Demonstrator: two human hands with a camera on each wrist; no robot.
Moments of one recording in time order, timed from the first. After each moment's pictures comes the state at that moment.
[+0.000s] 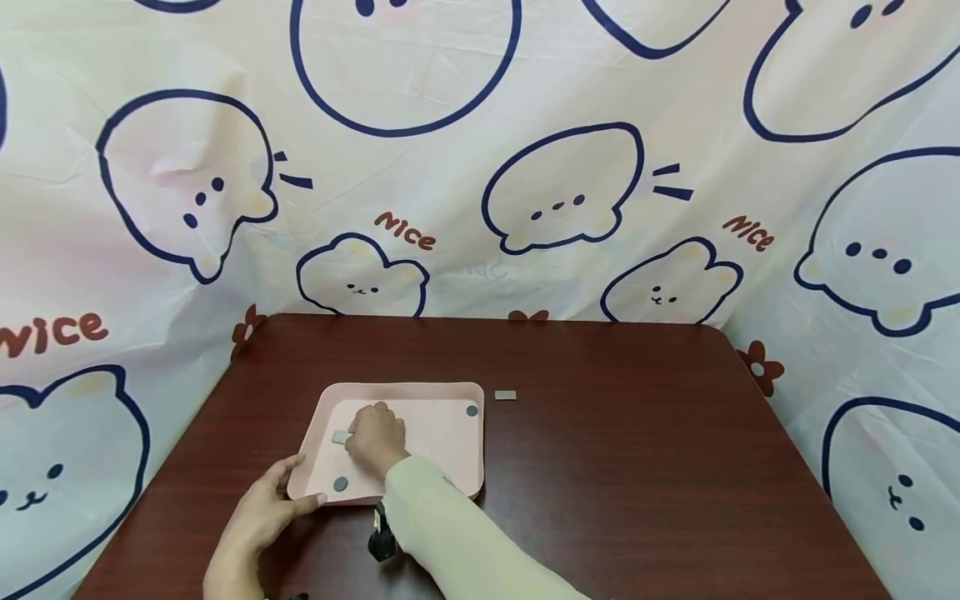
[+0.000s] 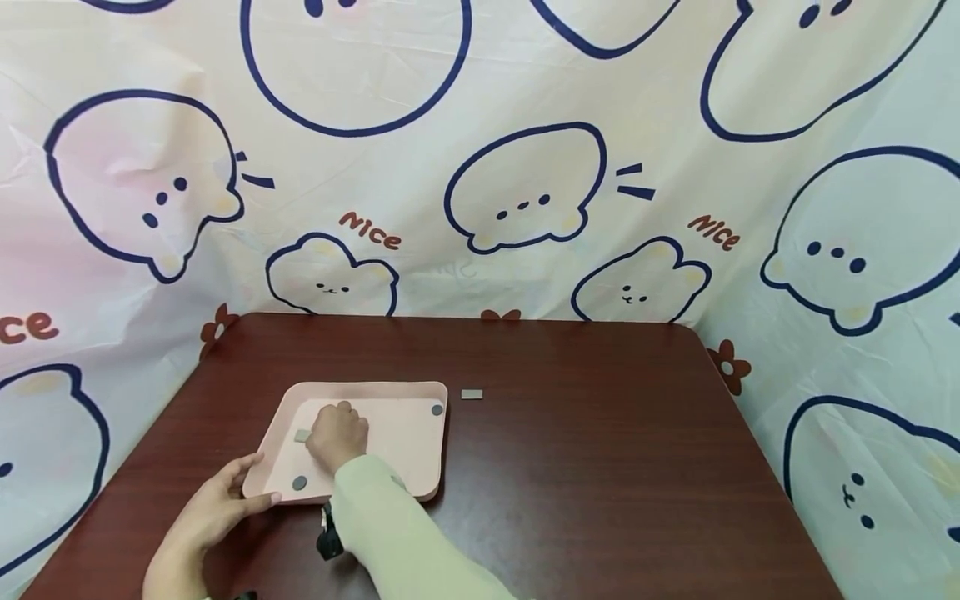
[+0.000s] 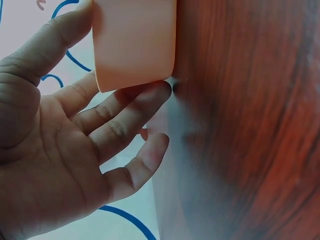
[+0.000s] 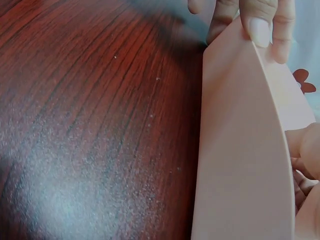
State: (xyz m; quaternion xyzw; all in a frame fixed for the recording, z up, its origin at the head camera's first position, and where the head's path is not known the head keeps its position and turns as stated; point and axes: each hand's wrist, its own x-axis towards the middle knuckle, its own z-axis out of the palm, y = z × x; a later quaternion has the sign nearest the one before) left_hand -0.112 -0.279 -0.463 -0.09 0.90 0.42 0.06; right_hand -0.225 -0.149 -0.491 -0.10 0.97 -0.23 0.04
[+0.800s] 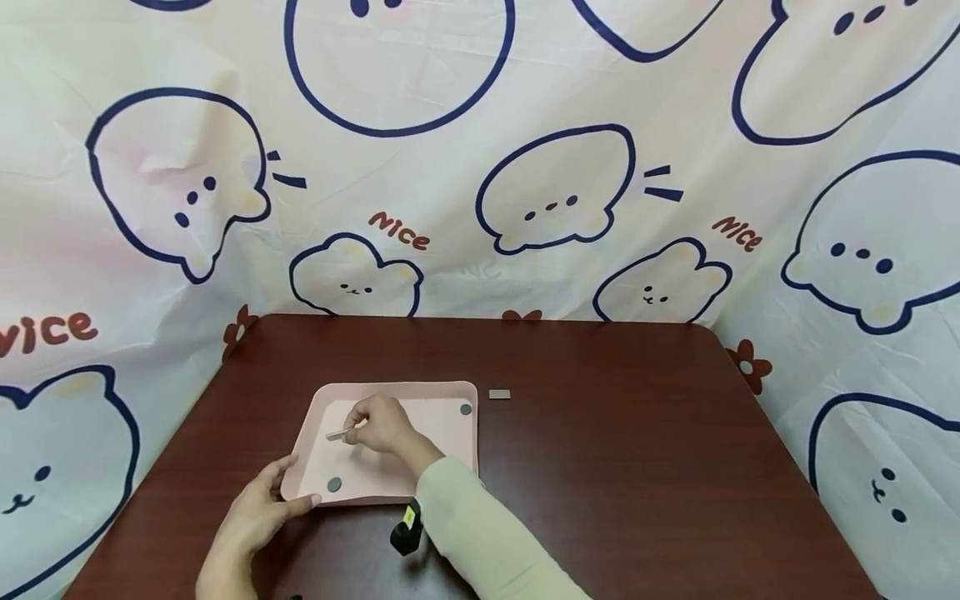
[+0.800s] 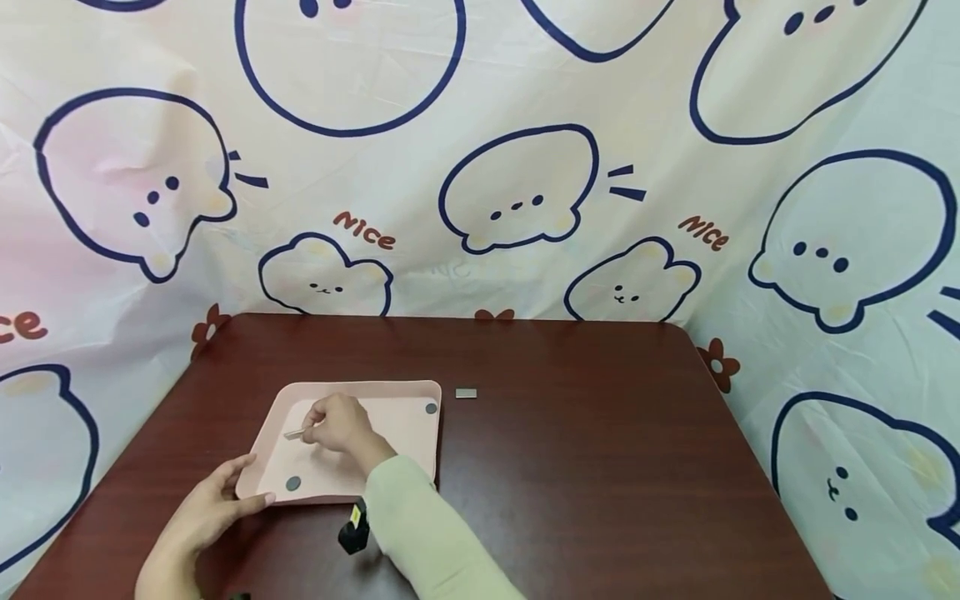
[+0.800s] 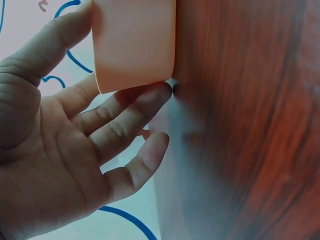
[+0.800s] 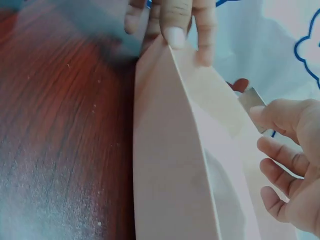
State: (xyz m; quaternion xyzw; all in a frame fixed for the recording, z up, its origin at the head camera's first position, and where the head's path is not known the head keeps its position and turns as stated) left_hand -0.112 -0.281 -0.462 -0.09 0.90 0.42 0.08; right_hand -0.234 -0.112 -0.470 -0.23 0.88 -0.41 0.07
